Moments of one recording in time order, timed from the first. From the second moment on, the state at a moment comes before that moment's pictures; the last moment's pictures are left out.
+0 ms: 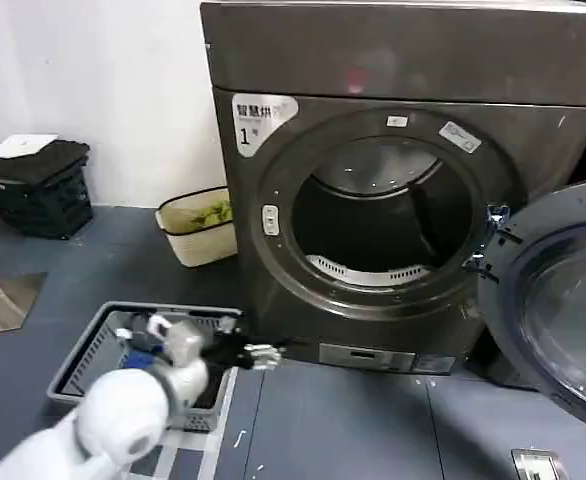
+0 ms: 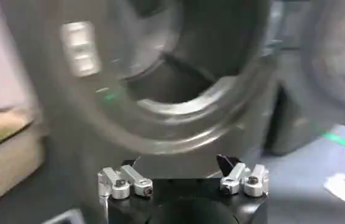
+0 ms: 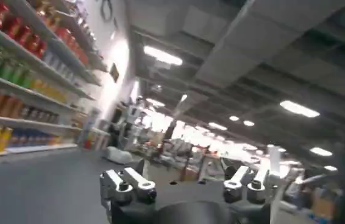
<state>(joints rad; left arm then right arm) 0.96 -0.73 -0.14 -2.24 -0.96 0.74 -0.28 -1.80 1.43 2.25 1.71 0.39 -0.13 0.14</state>
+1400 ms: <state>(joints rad) 0.76 -0.33 -0.27 -1.81 -2.26 0.74 -0.94 -1.77 1.48 2.14 1.79 0.55 -0.05 0.05</state>
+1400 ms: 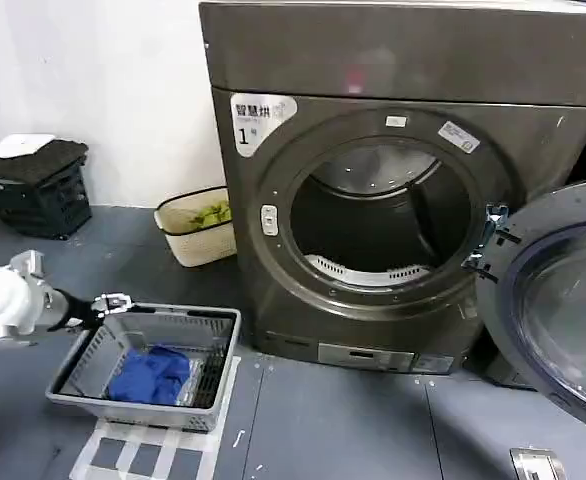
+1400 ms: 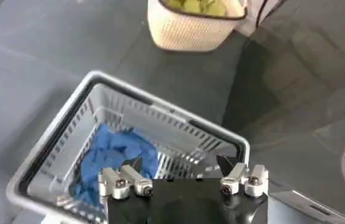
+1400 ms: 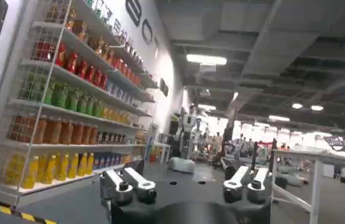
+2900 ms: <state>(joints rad) 0.82 -0.33 -0.31 -1.78 -2.37 0.74 -1.01 -1.82 1.55 2.18 1.69 0.48 0.07 0.19</state>
